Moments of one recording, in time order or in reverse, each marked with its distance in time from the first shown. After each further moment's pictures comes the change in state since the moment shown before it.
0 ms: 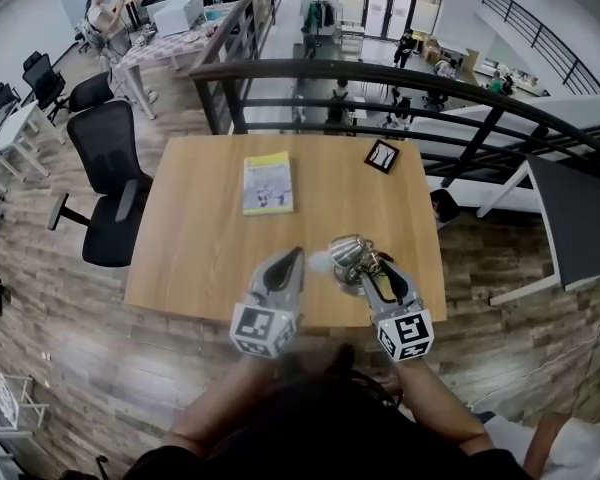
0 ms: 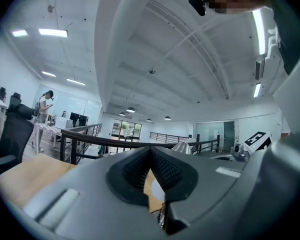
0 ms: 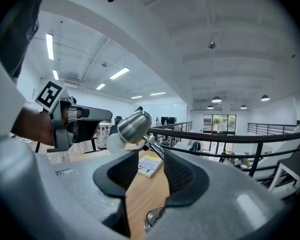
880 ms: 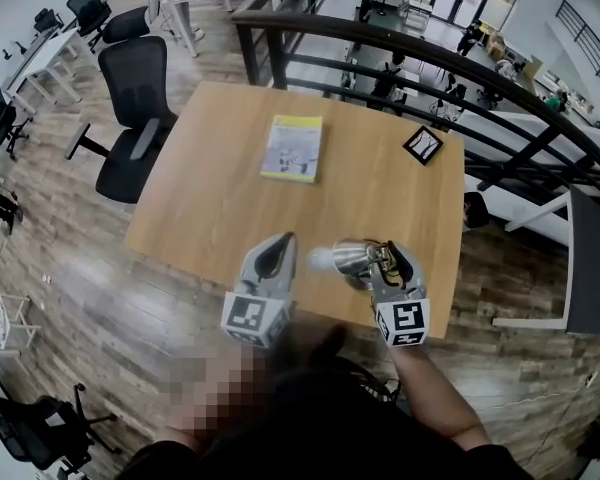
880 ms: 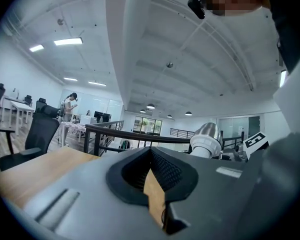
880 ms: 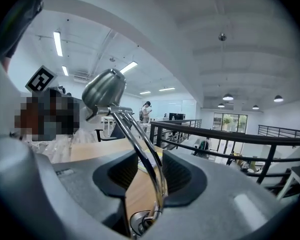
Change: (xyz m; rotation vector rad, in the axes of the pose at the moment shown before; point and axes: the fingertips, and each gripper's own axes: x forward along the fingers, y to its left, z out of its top) left arm 0.003 0.043 -0.040 -0.013 0.038 0.278; right arm 0.067 -0.034 -0.037 -0.066 0.045 0.102
